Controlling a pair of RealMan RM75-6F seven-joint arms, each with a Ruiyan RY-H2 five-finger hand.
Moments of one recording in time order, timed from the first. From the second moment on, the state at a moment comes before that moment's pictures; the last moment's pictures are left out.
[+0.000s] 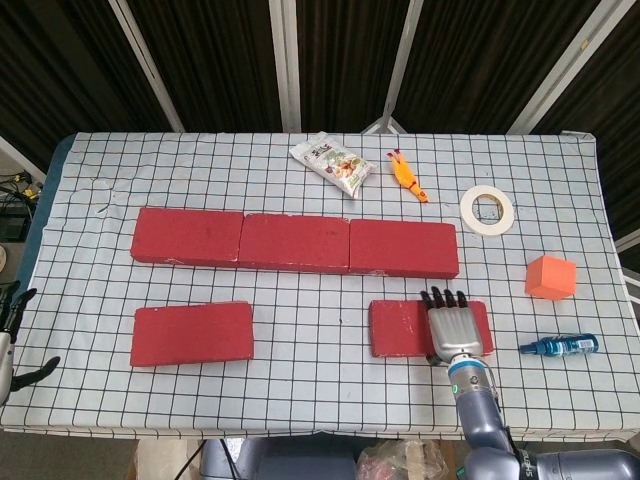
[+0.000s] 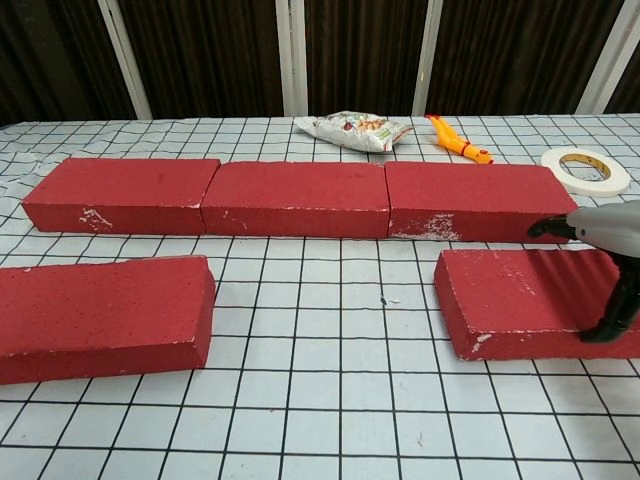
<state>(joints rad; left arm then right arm) 0.00 -1.10 -0.06 -1.81 1.44 1.57 0.22 0.69 -1.41 0.11 -2.05 -0.45 1.39 -0.99</state>
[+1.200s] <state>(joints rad) -0.01 -1.12 -0.09 -1.81 1.35 1.55 0.26 0.92 -1.17 0.36 -2.19 -0.20 1.44 -1.10</state>
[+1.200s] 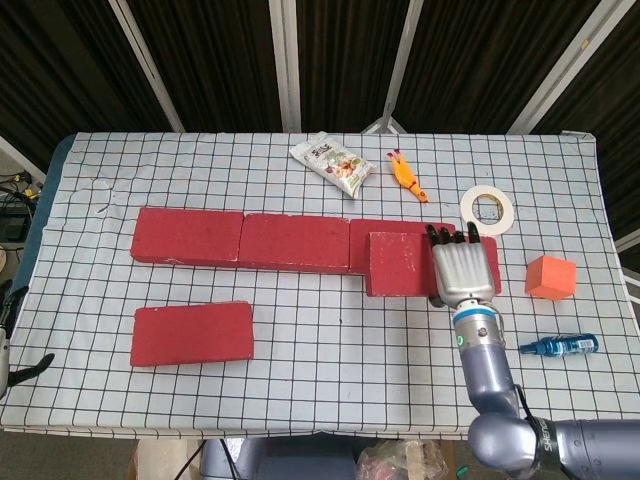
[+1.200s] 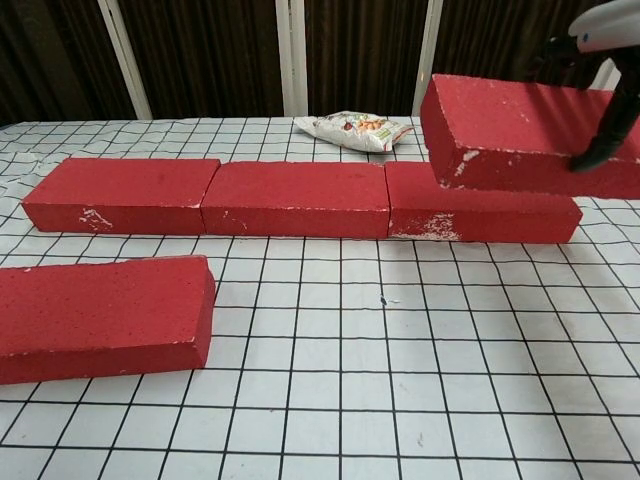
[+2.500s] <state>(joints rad) -0.04 -1.13 -0.12 -1.79 1.24 1.53 0.31 1.39 -1.59 0.55 -1.38 0.35 1.22 -1.47</state>
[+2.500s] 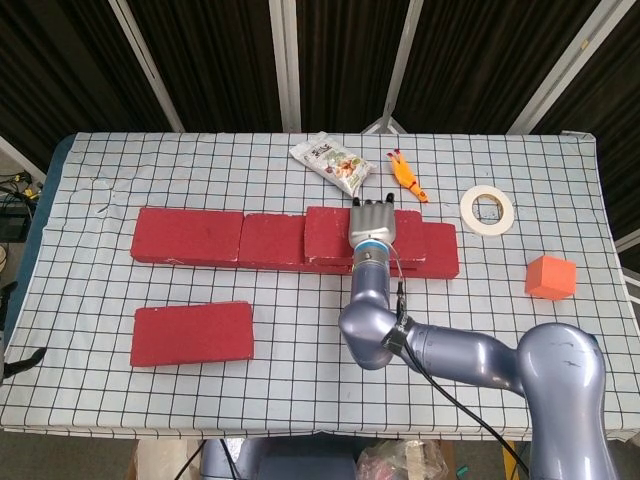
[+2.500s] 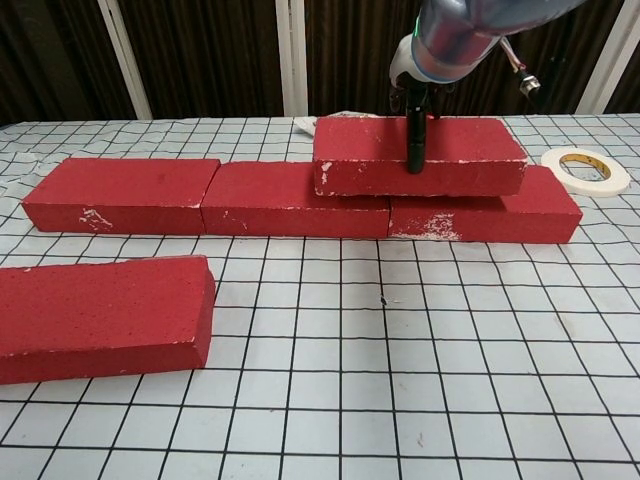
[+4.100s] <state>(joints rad) -0.04 -1.13 -0.13 -1.78 1.21 1.53 0.30 1.41 -1.72 0.62 -1.21 0.33 1.21 -1.54</state>
